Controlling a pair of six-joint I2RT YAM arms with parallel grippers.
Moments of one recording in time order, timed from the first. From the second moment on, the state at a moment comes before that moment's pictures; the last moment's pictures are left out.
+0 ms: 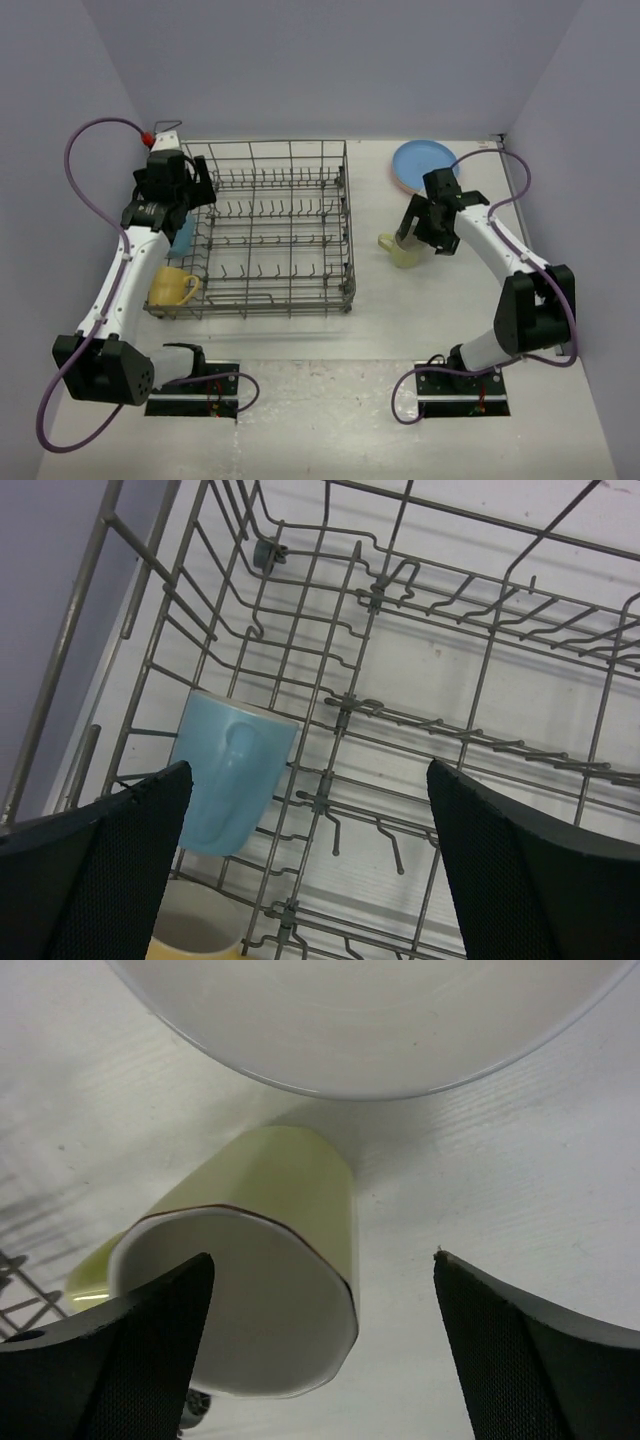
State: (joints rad) left arm -0.09 1.23 1.18 -0.57 -0.33 -0.24; right arm 0.21 1.53 1.13 -0.80 0.13 0.63
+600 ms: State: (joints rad) left arm -0.05 1.40 1.17 -0.61 -0.43 -0.23; right arm 0.43 1.50 1.47 -0.71 -0.02 0.53
